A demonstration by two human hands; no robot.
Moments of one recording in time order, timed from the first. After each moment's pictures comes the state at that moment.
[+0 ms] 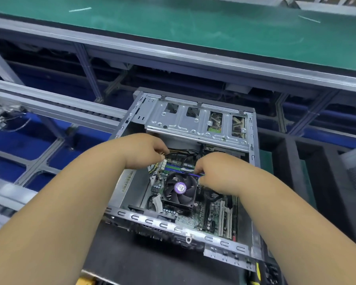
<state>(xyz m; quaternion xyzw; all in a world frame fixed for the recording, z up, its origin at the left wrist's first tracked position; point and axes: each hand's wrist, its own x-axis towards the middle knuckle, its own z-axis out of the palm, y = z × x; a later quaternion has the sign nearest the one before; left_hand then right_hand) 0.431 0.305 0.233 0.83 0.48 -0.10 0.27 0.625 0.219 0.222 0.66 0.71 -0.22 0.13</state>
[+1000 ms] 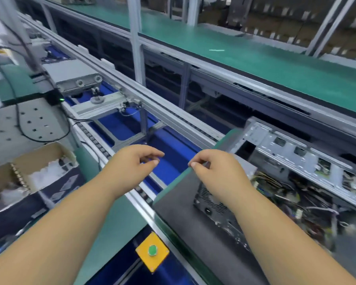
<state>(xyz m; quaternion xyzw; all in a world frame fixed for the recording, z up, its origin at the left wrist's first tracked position) 0.151 0.156 0.225 0.63 0.65 0.34 0.25 0.382 0.192 0.247 0.54 0.78 -0.25 -0.22</state>
